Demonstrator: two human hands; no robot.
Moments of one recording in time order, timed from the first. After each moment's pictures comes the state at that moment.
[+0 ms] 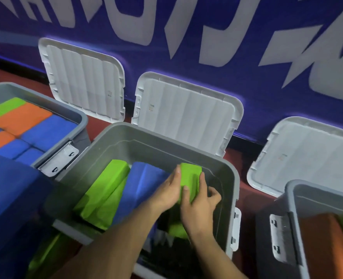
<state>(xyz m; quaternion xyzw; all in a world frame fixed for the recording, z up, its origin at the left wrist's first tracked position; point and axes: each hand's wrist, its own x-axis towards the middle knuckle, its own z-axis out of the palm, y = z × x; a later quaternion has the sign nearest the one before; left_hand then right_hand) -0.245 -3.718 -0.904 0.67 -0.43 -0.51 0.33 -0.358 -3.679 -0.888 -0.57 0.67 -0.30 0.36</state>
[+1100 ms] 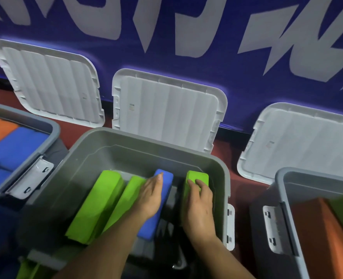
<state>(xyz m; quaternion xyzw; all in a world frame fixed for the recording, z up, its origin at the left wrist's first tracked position) -0.226 -3.725 -0.942 0.71 -0.50 -0.41 0.29 -0.386 -3.694 -0.908 -0.68 0.65 -0.24 0.24</state>
